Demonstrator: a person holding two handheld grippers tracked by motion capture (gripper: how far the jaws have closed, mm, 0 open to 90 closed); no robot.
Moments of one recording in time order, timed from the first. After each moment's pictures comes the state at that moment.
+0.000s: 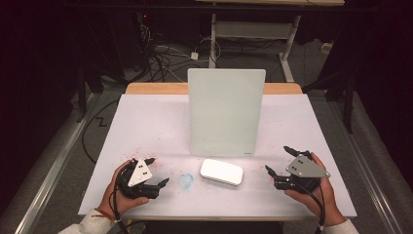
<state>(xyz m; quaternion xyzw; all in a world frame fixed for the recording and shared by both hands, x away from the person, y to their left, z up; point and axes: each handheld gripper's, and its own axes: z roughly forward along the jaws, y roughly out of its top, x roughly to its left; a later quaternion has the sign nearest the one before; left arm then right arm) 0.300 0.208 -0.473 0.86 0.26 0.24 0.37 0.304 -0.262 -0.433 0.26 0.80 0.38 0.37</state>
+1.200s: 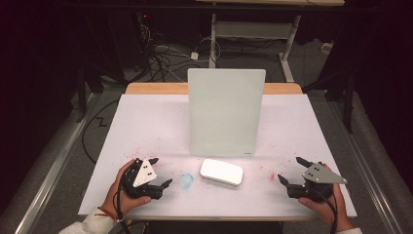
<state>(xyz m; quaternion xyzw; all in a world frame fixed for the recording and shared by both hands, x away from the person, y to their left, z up) 0.302 0.200 -0.475 0.87 0.25 0.24 0.36 0.298 -0.306 -0.464 0.31 0.80 0.40 0.32</state>
